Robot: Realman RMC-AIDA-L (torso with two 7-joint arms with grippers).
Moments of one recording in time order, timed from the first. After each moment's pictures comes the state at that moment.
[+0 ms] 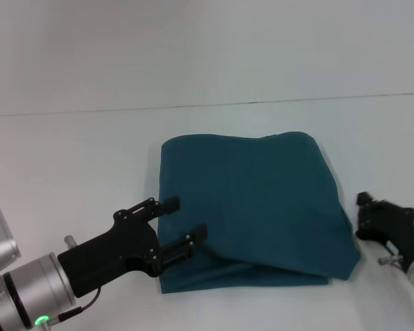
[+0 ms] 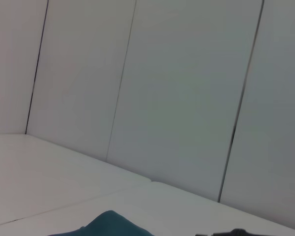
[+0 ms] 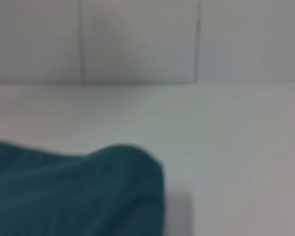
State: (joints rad) left arm -0.27 -2.16 -1.79 -0.65 -1.91 1.26 -1.09; right arm 0.43 2.10 -0.07 0.12 -1.48 -1.00 0.20
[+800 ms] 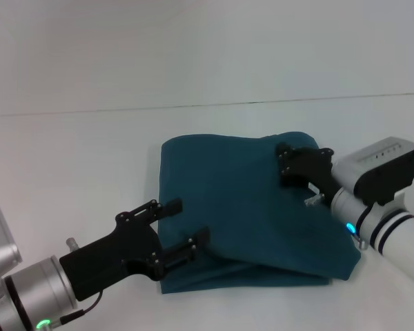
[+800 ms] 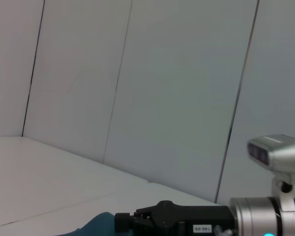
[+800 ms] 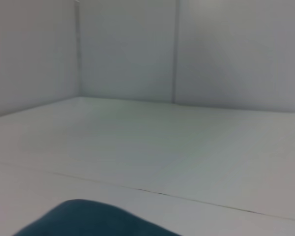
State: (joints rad) left arm -0.27 -2.16 -1.79 -0.65 -1.91 1.27 -1.07; right arm 0.71 2.10 -0.01 0.14 -1.64 -0.85 0.26
